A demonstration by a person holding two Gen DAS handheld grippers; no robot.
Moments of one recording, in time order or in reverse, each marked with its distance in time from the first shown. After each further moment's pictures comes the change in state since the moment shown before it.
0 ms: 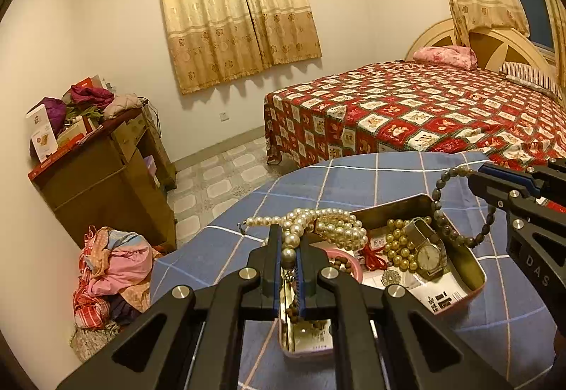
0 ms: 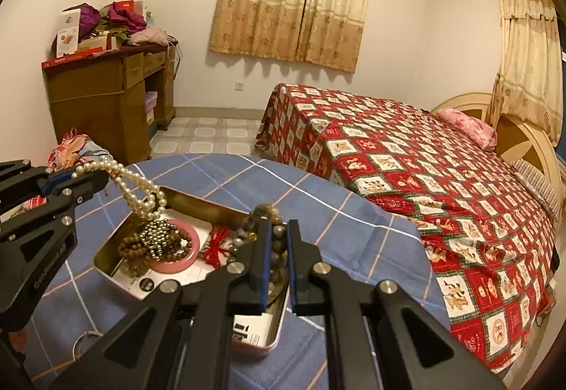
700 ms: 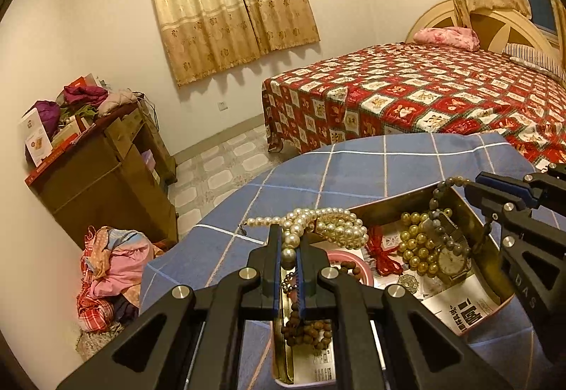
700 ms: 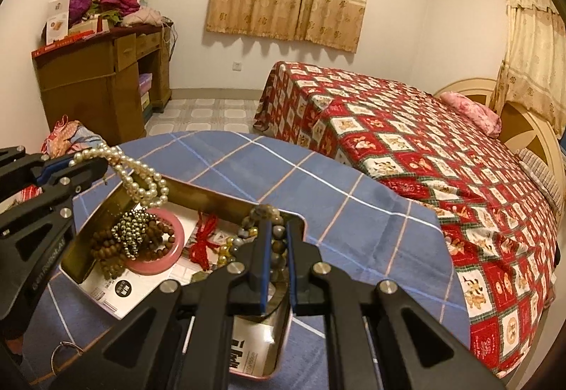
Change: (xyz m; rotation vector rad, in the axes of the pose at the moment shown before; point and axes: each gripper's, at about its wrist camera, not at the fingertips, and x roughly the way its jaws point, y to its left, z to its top) left arm 0.045 -0.011 -0.001 0.038 0.059 0.016; right arm 0.040 0.010 -0.006 -0.015 0.081 -0.003
